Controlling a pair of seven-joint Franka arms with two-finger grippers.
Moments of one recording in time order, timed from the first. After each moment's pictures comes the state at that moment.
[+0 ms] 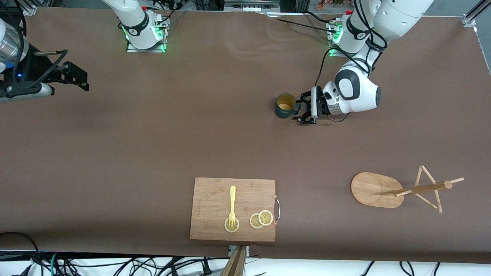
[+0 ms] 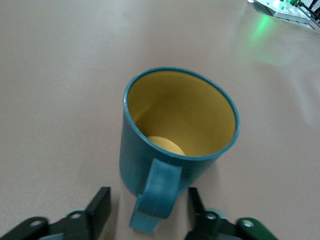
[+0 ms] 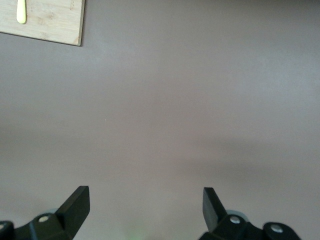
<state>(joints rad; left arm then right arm) -0.01 0.41 -0.35 -2.37 -1.25 2.44 2.24 0.07 0.03 0.03 -1.53 0.00 1.52 -0.03</state>
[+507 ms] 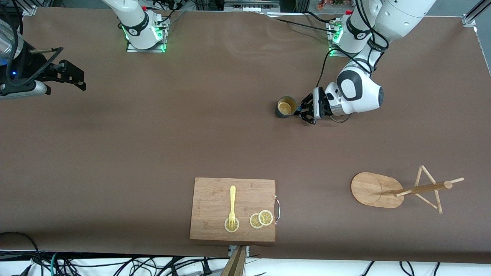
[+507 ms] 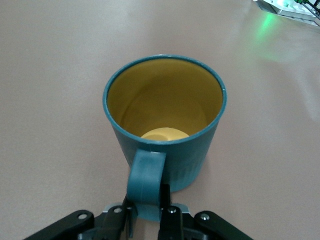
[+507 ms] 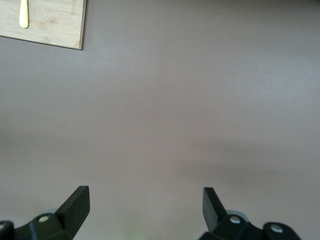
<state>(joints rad) 0.00 0.41 -0.35 -2.37 -1.26 2.45 2.26 0.07 0.03 0.04 -1.52 0.00 1.52 -0.03</state>
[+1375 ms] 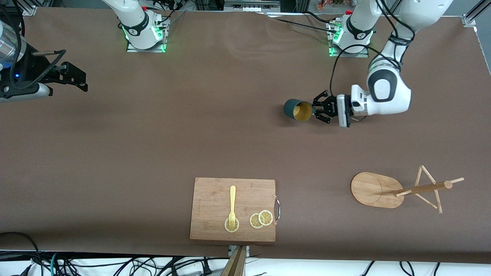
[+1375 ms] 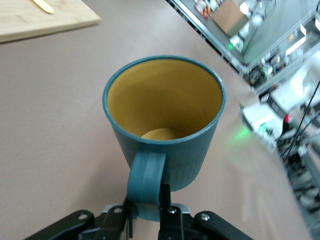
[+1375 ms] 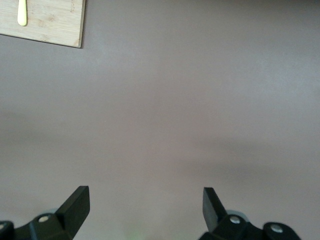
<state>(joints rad) 0.08 0.26 -0.18 -2.35 -1.25 2.02 1.72 0.07 0.04 0.04 -1.52 0.00 1.52 -0.03</state>
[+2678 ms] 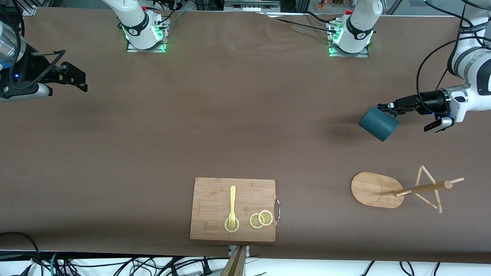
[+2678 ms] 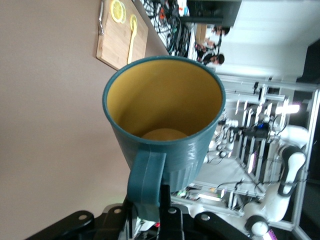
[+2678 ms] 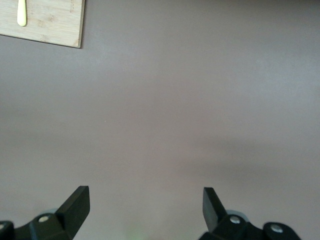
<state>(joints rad) 0.26 0.24 0.19 -2.13 -1.20 1.46 0.71 0.07 0.04 0.04 -1.52 0.00 1.52 -0.03</state>
